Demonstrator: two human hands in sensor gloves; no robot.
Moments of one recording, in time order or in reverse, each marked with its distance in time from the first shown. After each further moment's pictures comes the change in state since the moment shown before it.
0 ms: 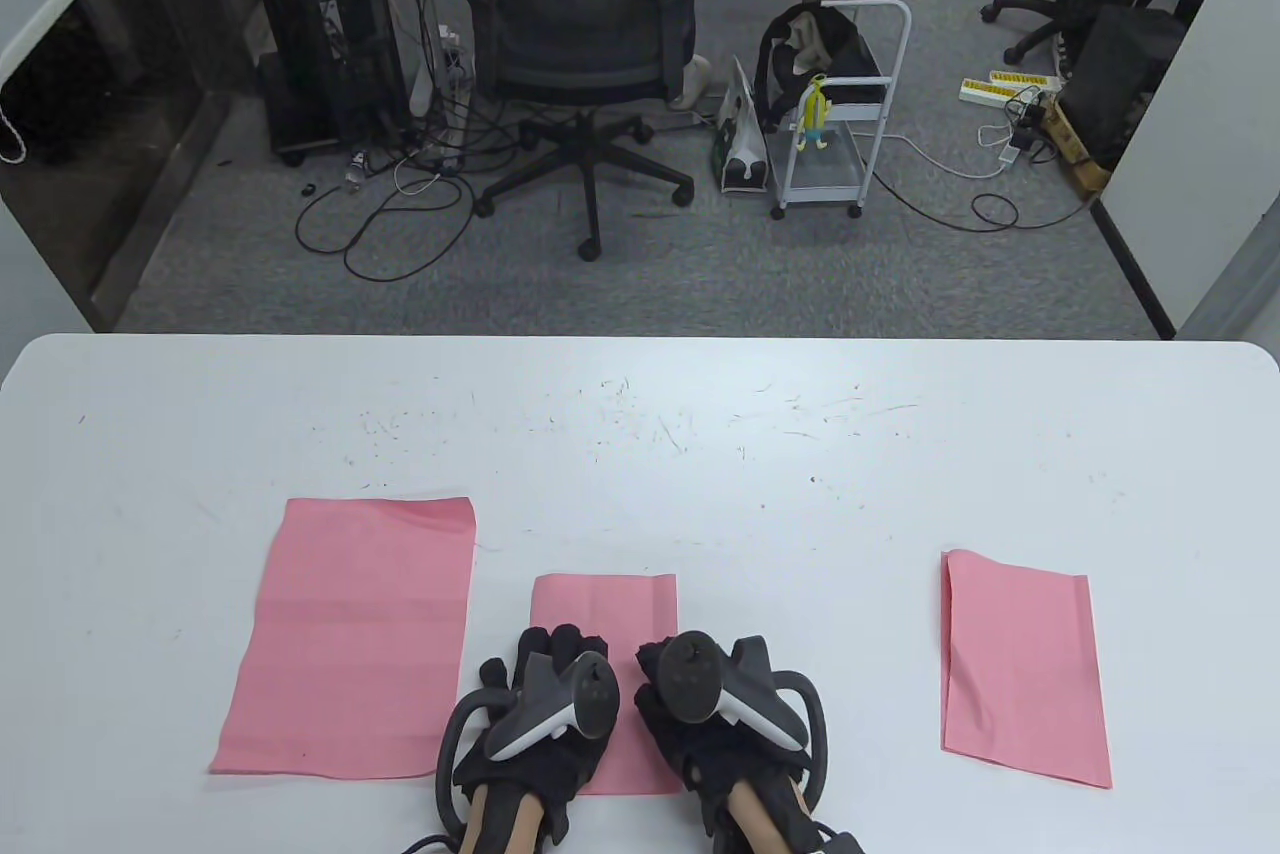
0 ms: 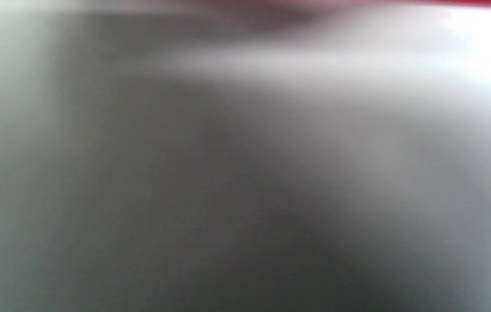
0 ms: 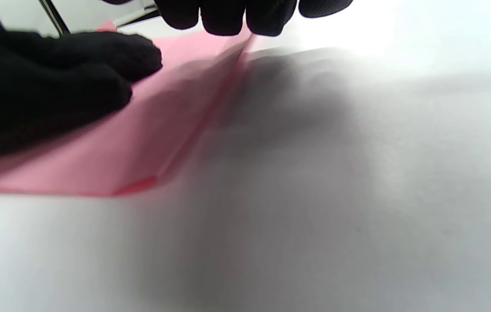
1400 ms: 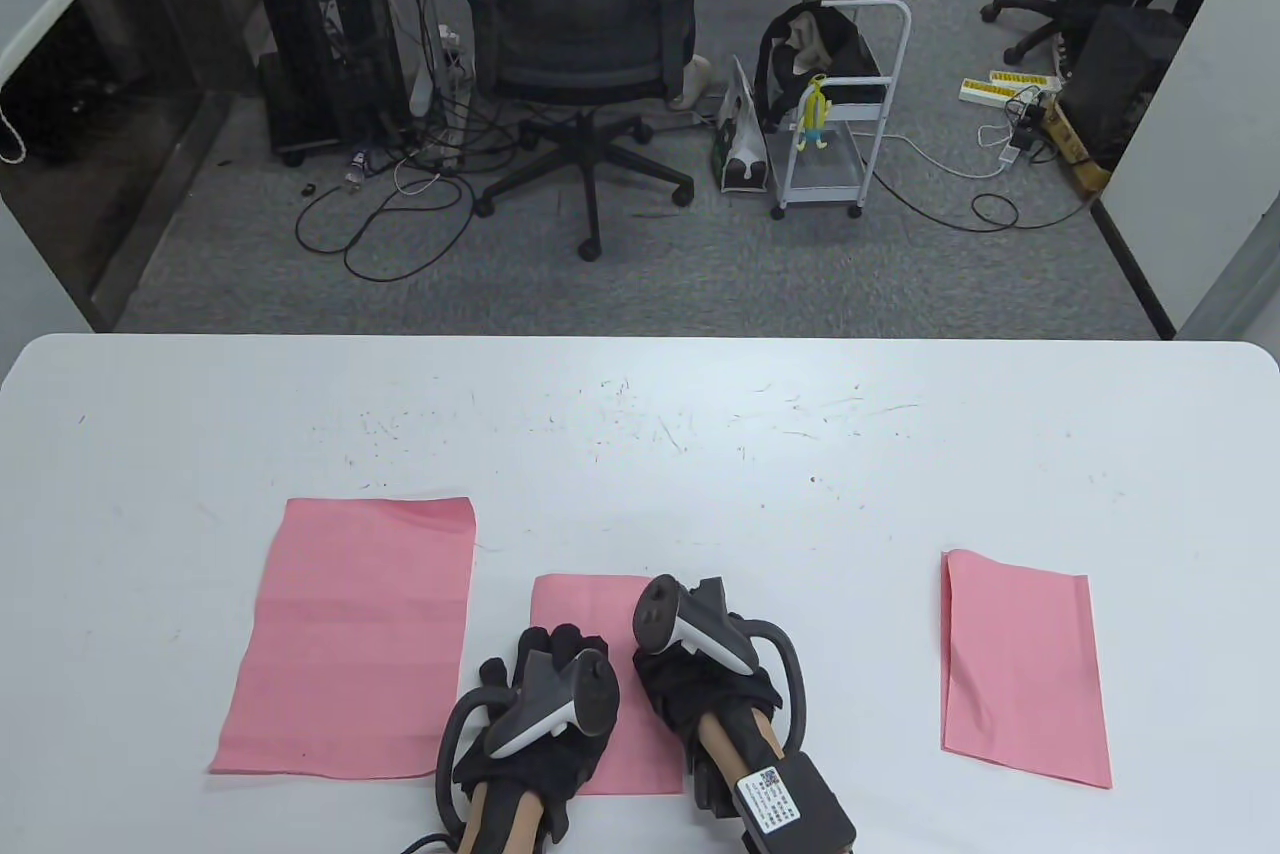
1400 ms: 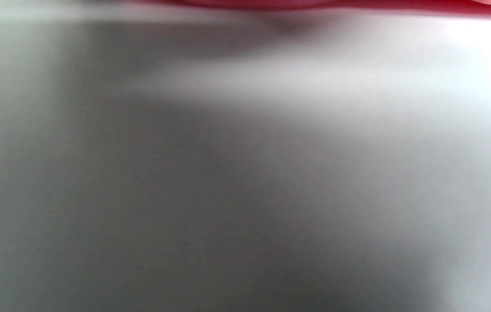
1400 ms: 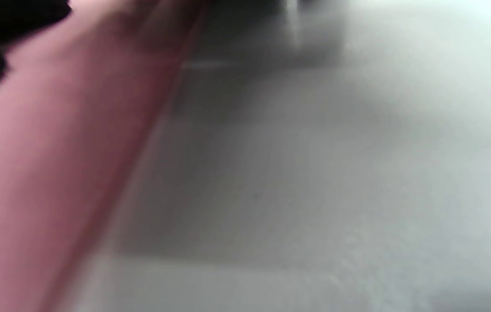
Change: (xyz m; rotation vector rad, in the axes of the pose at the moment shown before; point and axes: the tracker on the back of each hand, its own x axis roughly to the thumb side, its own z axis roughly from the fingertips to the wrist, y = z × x) left_hand 0.001 0.002 0.000 -0.005 0.002 0.002; right_hand -0.007 -0.008 -0.058 0.158 0.166 -0.006
